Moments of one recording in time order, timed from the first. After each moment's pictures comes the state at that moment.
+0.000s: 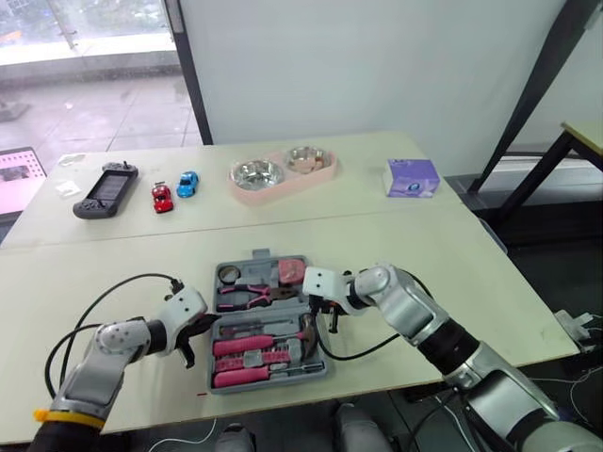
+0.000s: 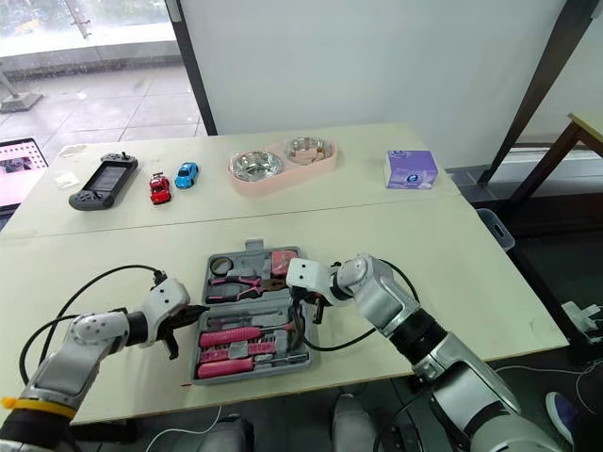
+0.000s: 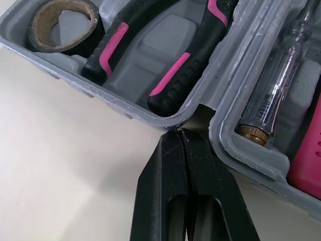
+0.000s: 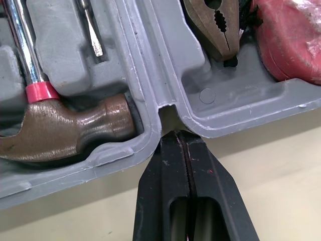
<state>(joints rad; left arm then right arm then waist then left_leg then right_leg) 0.01 0.64 -0.01 -0.02 -0.04 0.25 -0.88 -0.62 -0.44 0.60 0.04 -0.22 0.69 1.01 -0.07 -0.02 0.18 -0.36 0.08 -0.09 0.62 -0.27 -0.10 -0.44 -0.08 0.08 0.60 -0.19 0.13</state>
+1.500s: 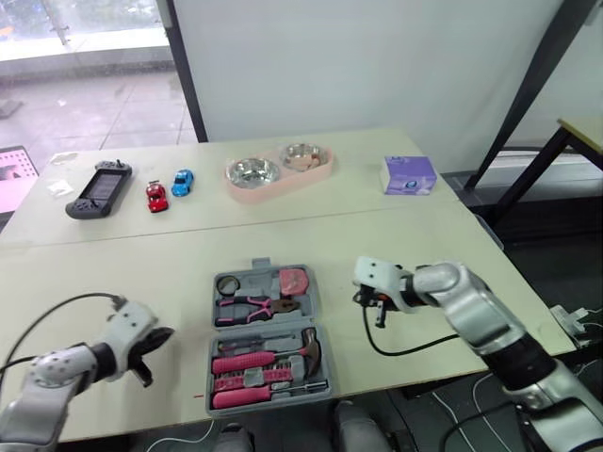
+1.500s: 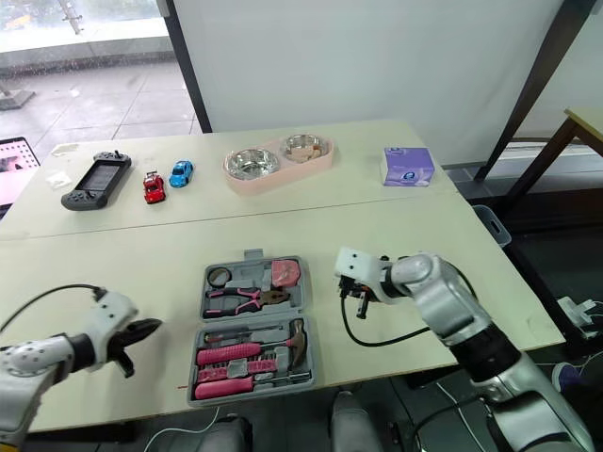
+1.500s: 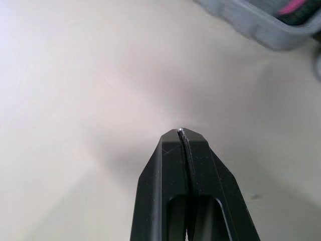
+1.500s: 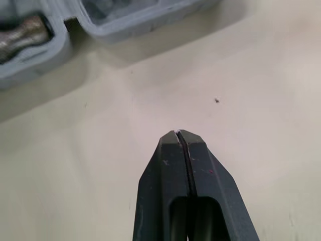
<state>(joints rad) 0.21 0.76 0.26 -0.05 -0.20 0.22 -0.85 -0.45 -0.70 0.29 -0.20 -0.02 0.68 1.05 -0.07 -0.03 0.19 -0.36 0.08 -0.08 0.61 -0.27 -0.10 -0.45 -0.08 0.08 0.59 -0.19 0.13</state>
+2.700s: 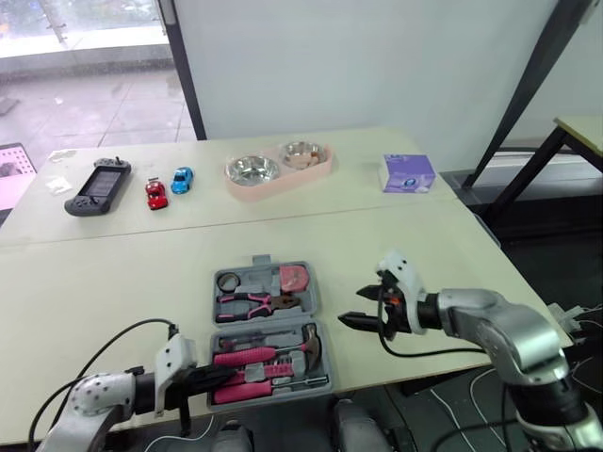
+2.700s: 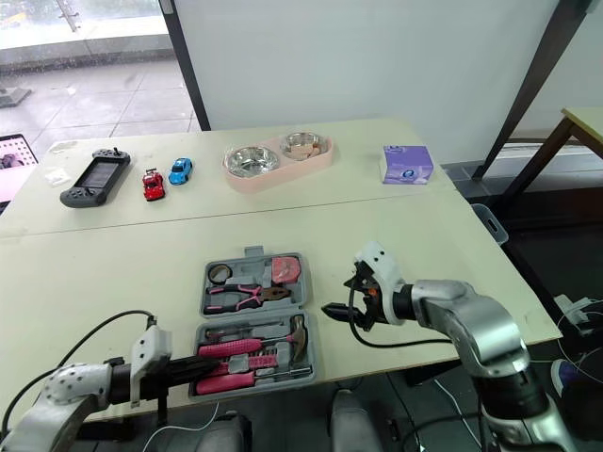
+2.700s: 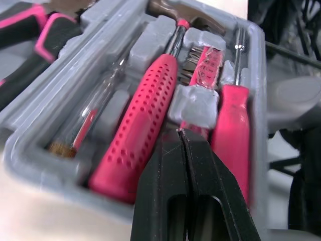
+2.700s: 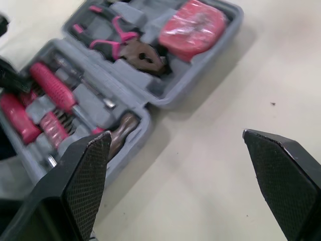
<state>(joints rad) 0.22 0.66 -0.02 -0.06 -0.30 0.00 -1.11 -0.38 -0.58 0.08 -0.34 0.46 1.19 0.76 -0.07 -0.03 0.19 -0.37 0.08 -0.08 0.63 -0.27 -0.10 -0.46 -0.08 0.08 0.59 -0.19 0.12</state>
